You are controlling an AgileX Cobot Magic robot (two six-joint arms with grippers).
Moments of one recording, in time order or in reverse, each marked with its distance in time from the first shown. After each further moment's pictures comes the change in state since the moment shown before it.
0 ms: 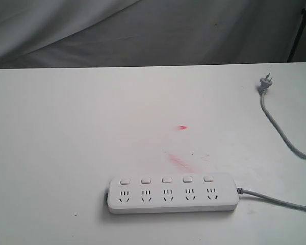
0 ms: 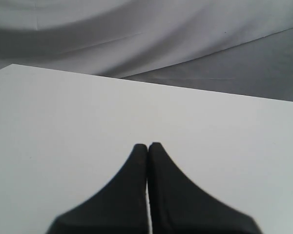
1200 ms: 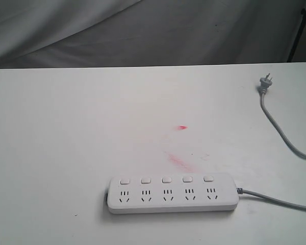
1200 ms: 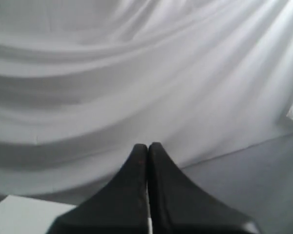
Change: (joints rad) left arm -0.008 0.406 -0.708 0.000 0.029 0.000; right arm 0.000 0.000 0.000 0.000 0.000 0.000
